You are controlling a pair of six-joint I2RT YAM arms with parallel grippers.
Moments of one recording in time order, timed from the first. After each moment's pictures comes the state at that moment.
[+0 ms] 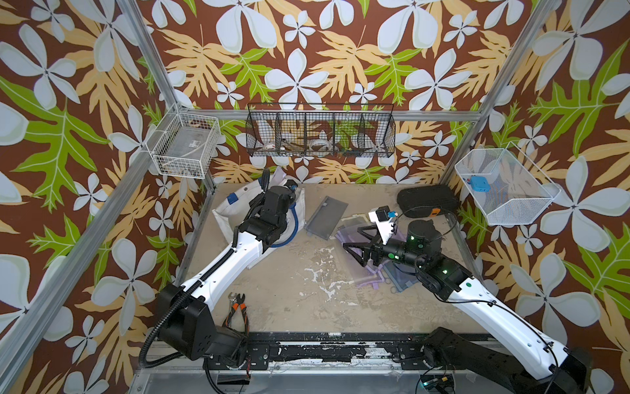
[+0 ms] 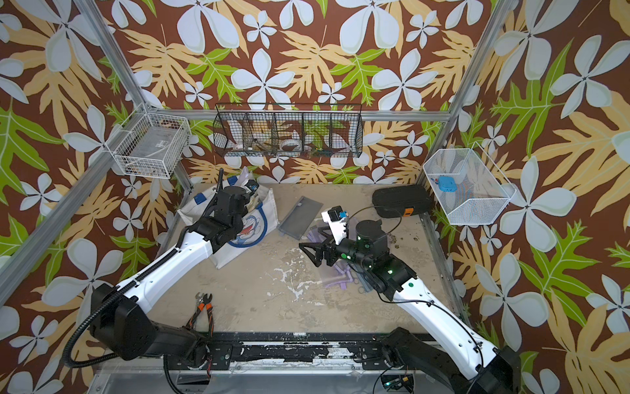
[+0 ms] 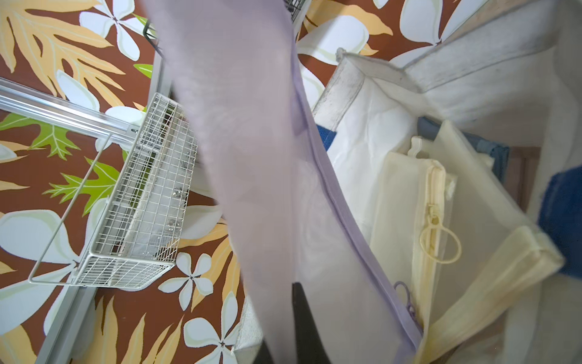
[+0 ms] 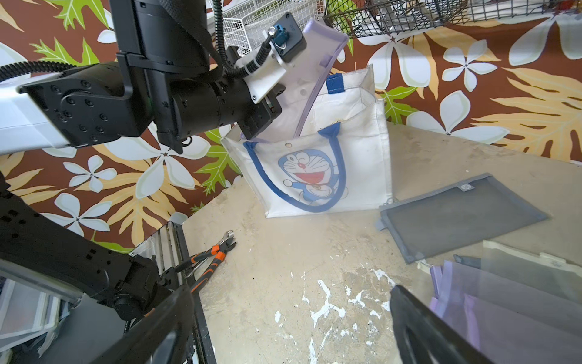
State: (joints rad) left arm -0.45 1.45 1.24 -0.28 -0.81 0.67; right arm 0.56 1.00 0.88 -0.12 -0.46 0.23
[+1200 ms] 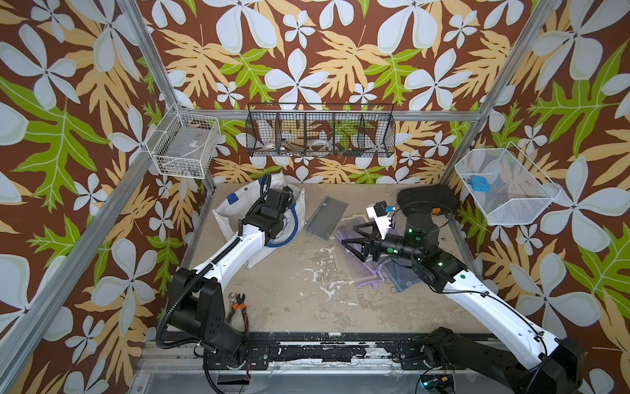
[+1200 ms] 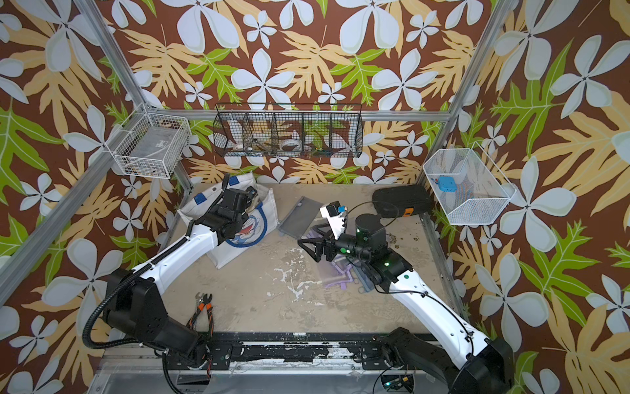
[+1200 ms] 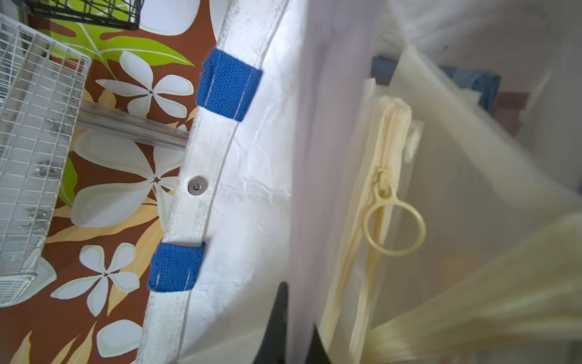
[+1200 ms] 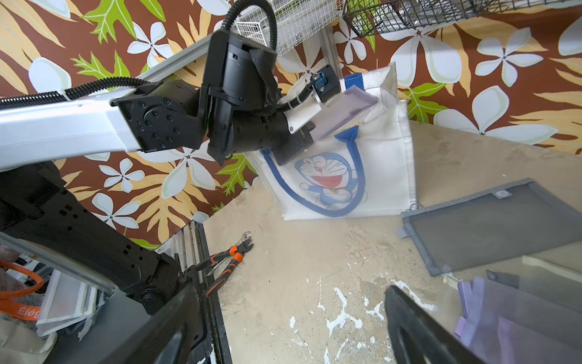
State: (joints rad) left arm -0.37 1.56 1.28 -0.46 -0.68 0.47; right arm 0.52 1.08 0.93 -0.08 -0.59 0.26
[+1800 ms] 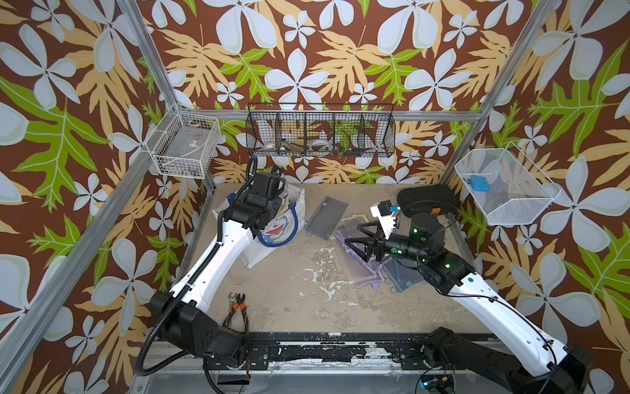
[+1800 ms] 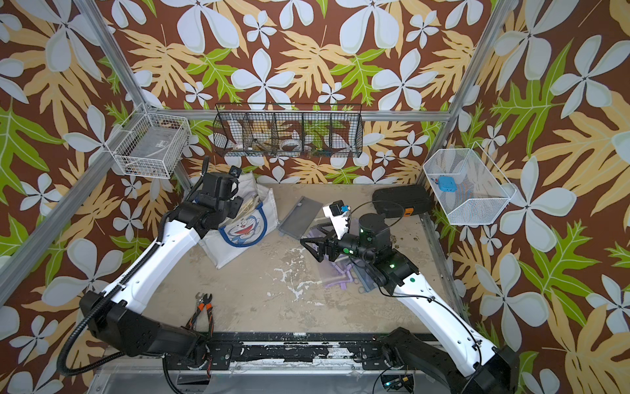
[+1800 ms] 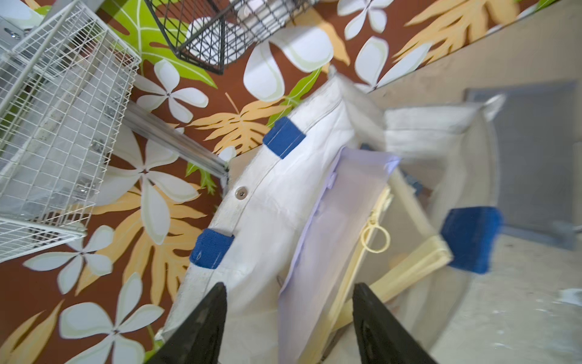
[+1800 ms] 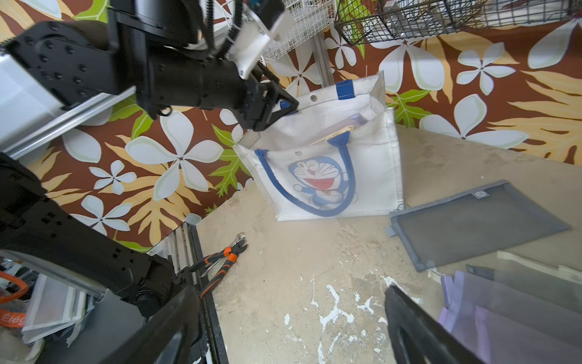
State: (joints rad) left arm -0.37 1.41 1.49 -0.69 -0.43 0.19; right arm 0.52 1.04 0.95 -0.19 -0.51 0.23
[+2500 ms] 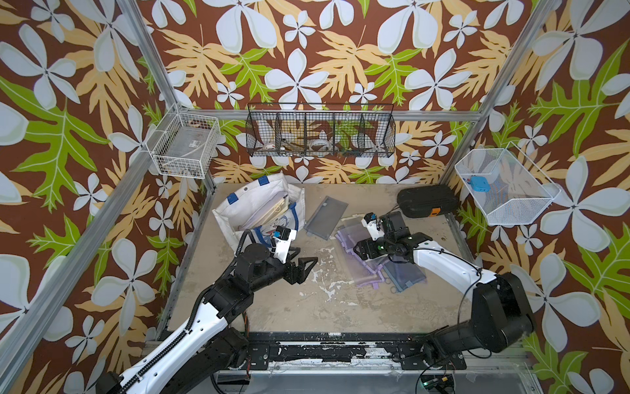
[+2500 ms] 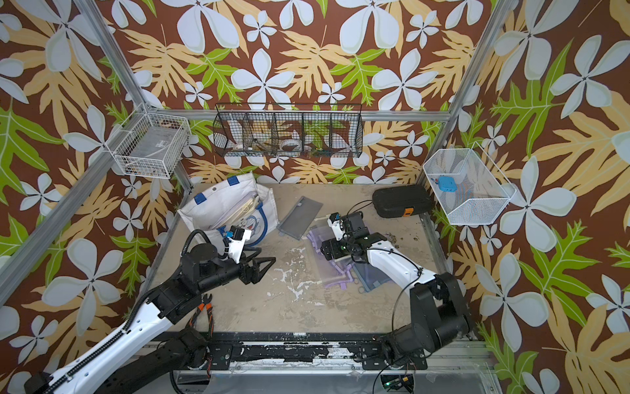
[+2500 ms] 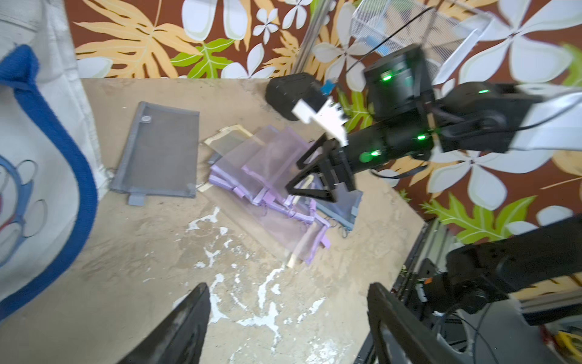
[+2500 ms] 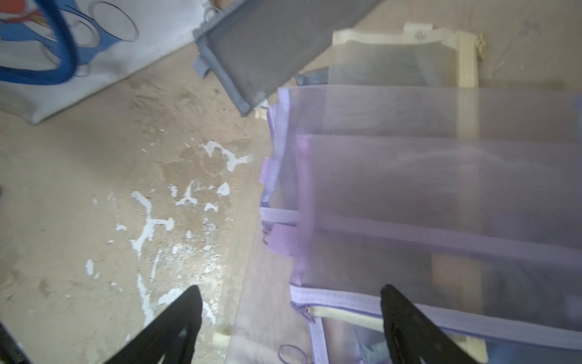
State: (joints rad) left arm -0.64 0.76 0.67 -0.20 0.28 -0.38; right arm 0.38 1.55 0.99 -0.42 -0.20 0.05
